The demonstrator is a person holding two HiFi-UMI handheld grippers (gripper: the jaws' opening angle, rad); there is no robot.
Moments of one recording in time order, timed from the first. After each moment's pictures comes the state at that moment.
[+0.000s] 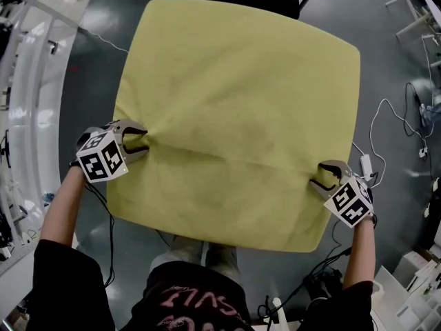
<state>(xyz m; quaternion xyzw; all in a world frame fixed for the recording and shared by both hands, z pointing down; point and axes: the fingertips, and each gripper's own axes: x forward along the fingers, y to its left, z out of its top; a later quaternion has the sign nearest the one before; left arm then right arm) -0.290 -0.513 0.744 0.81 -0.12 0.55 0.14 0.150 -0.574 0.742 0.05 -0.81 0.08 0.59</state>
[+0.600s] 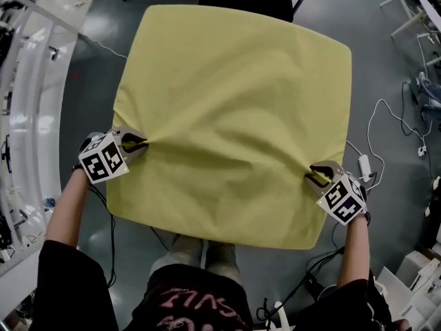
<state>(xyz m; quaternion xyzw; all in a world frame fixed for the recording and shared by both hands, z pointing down) -0.286 -0.504 0.744 0.81 -0.16 0.54 0.16 0.148 -0.564 0.739 0.06 -0.81 0.07 0.58</state>
